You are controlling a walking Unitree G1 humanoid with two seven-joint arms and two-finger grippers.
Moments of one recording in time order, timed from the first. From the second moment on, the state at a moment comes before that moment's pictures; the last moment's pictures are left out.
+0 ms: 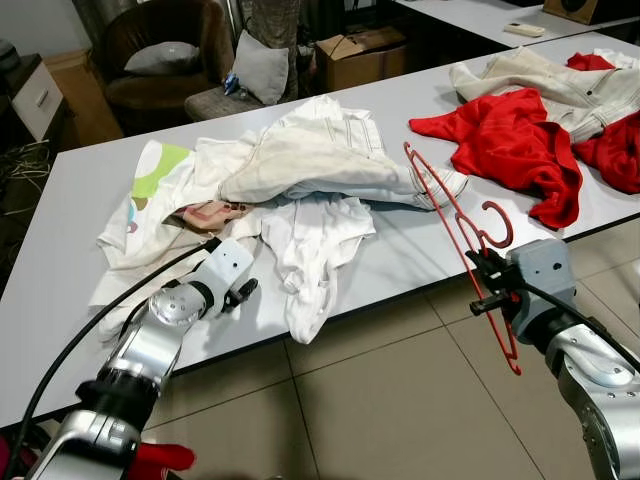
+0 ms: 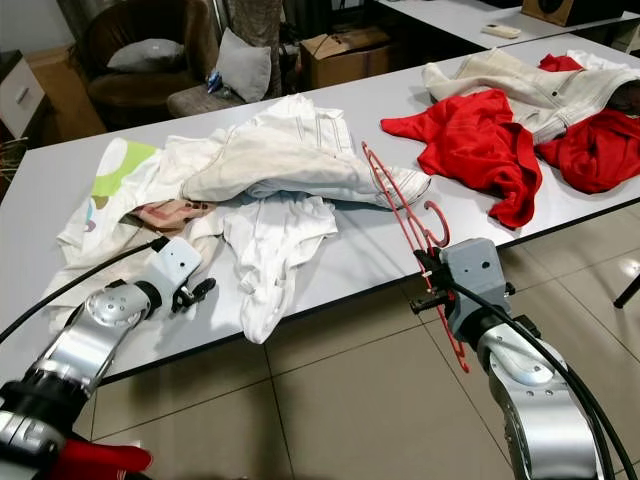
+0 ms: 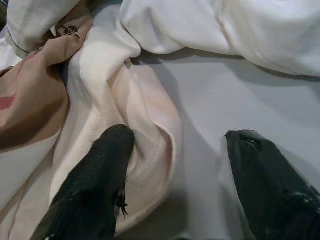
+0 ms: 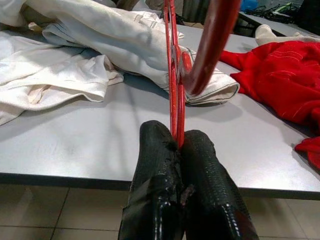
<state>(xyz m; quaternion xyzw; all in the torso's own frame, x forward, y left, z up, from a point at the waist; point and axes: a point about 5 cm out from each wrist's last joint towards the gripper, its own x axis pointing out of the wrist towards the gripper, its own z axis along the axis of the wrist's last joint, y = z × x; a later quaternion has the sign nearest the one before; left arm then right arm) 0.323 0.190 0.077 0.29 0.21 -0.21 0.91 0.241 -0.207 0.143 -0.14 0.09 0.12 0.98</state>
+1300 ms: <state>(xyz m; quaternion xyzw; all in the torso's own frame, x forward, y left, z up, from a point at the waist) 0.331 0.206 0.076 0.12 0.27 -0.18 0.94 0.246 -0.202 0.146 -0.13 0.08 0.11 0.98</state>
